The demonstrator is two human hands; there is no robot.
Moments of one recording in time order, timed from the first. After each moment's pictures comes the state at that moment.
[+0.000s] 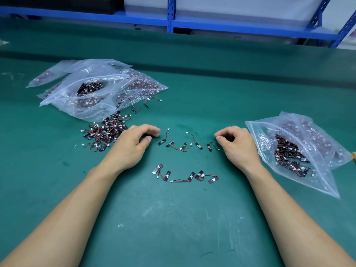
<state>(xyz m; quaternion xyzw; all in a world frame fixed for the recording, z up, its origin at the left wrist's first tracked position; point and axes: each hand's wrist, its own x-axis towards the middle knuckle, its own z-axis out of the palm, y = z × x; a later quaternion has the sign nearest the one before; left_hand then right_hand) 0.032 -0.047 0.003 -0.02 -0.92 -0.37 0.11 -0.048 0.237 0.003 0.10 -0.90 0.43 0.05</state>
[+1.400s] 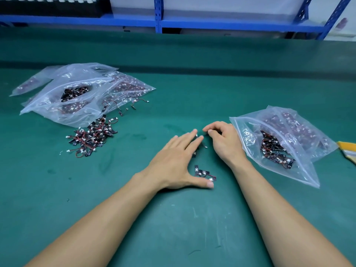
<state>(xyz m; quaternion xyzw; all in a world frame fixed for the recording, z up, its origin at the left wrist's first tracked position) 0.020 0.070 -0.010 -0.19 -0.96 -0.19 -0.01 -0.053 0.235 0.009 0.08 -0.87 0.48 0.05</state>
